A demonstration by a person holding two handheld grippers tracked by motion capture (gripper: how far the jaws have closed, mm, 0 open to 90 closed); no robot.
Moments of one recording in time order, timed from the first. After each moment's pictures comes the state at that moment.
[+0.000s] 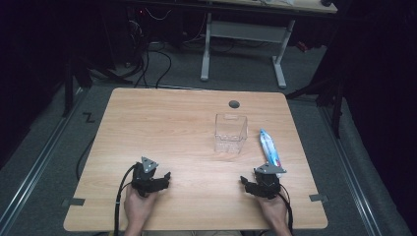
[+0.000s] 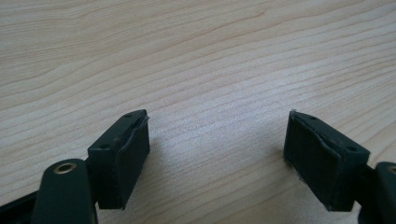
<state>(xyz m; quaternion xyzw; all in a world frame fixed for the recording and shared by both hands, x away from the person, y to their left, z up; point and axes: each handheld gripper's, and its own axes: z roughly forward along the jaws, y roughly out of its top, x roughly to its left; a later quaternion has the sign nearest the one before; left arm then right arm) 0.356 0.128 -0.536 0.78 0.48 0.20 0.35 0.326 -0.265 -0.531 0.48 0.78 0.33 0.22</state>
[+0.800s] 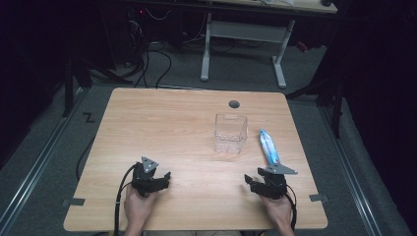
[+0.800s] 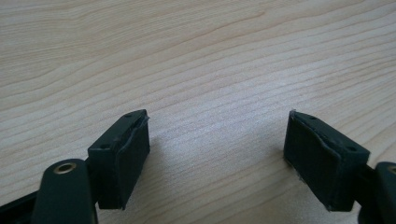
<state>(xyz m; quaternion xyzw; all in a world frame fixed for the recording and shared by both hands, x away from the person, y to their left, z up) 0.356 0.128 -0.536 0.78 0.48 0.20 0.35 0.317 -0.280 -0.517 0.51 0.75 0.38 0.20</state>
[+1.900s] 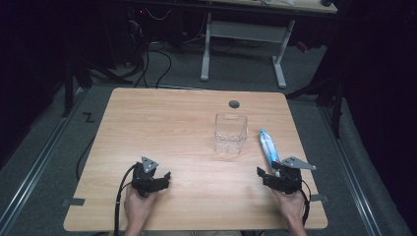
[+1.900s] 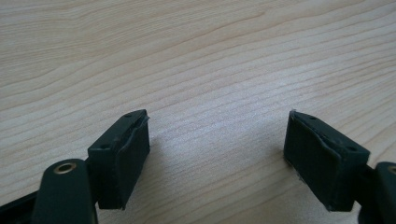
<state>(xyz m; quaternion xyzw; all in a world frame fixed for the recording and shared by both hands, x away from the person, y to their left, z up) 0.356 0.128 -0.536 0.78 0.48 0.20 0.35 0.318 -0.311 -0.487 0.53 0.72 0.39 0.22</state>
